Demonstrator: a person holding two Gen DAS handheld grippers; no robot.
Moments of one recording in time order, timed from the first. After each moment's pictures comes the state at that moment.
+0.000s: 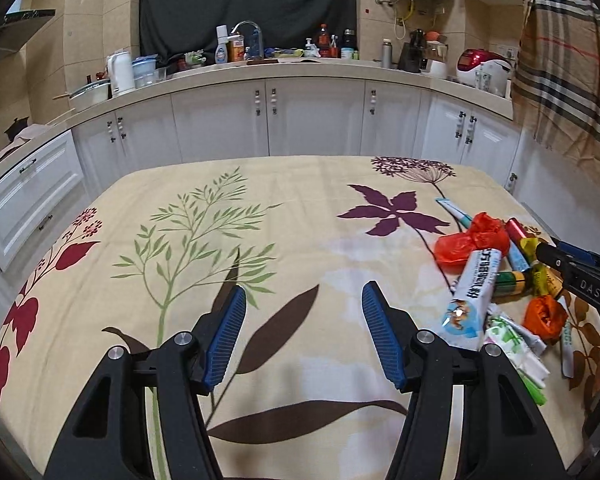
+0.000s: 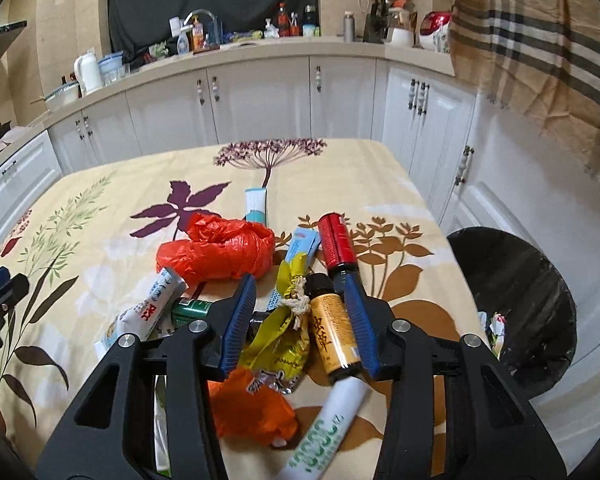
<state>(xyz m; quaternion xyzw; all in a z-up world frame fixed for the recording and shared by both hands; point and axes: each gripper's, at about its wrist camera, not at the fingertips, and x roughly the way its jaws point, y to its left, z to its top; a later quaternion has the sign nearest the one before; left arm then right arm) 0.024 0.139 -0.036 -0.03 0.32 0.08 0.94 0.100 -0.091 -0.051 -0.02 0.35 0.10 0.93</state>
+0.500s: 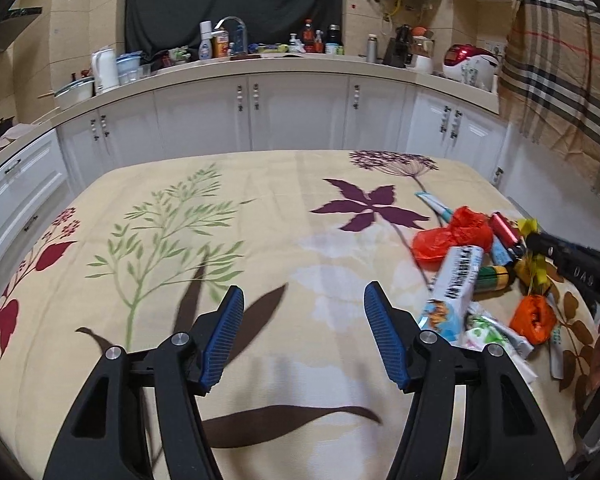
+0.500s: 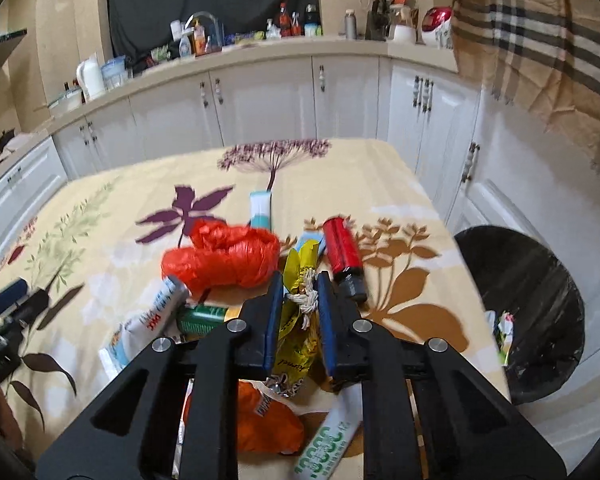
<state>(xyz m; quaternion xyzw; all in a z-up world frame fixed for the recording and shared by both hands) 0.032 0.120 -0.041 -0.03 0.33 0.05 0.94 0.099 -0.097 -0.044 -0.01 0.34 0.11 0.93</state>
